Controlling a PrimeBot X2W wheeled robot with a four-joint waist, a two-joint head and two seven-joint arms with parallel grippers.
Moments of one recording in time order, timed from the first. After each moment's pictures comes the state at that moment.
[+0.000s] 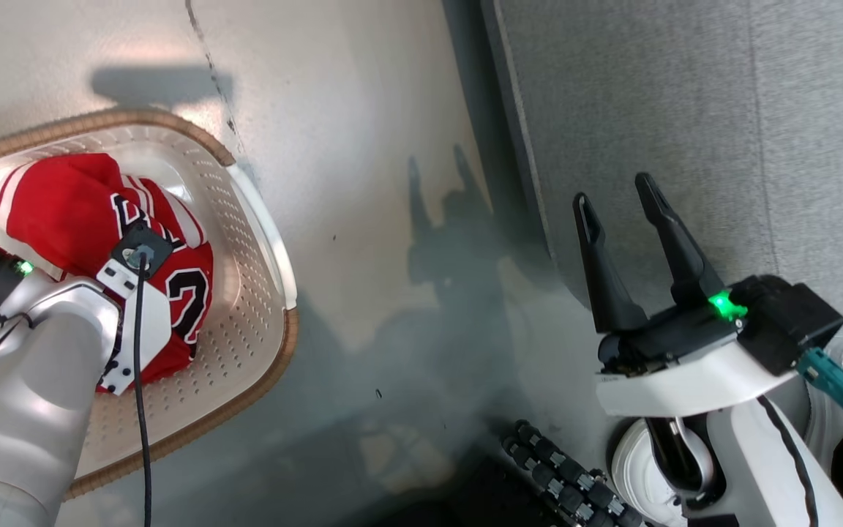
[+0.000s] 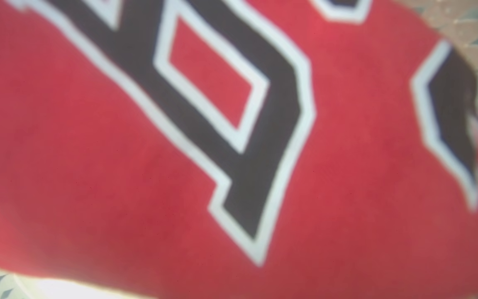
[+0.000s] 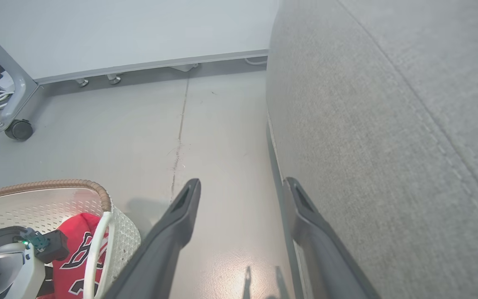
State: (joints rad) left arm -0.91 0.29 -0.67 1.29 0.03 -0.08 0.08; right arm -0.32 -0.05 0.29 0.02 0.32 0.13 -0.26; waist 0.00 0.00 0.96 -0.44
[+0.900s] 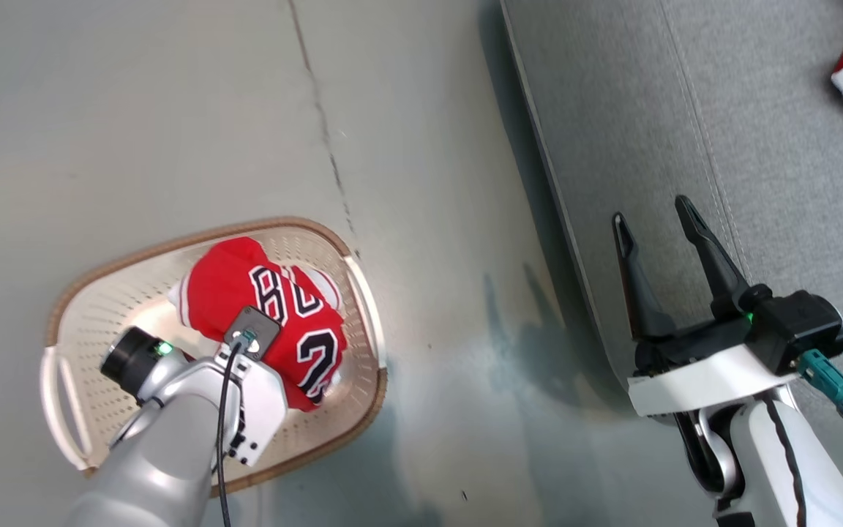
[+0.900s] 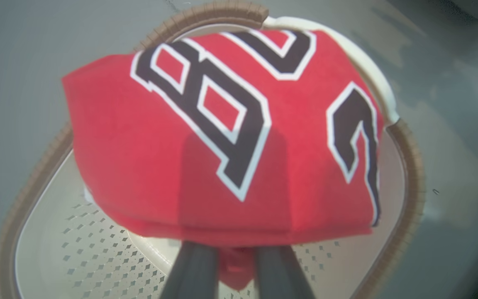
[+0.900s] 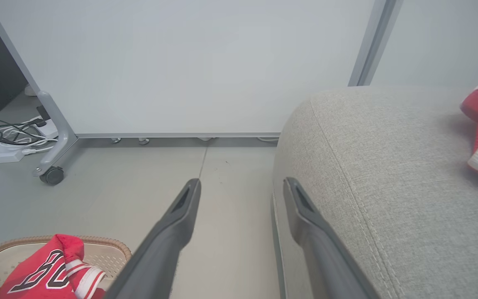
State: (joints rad) left arm -0.76 0.10 -0.65 1.29 -0.10 -0.08 -0.14; right arm -0.32 -0.06 0.20 0.14 0.18 0.13 -0.26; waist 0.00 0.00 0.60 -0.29
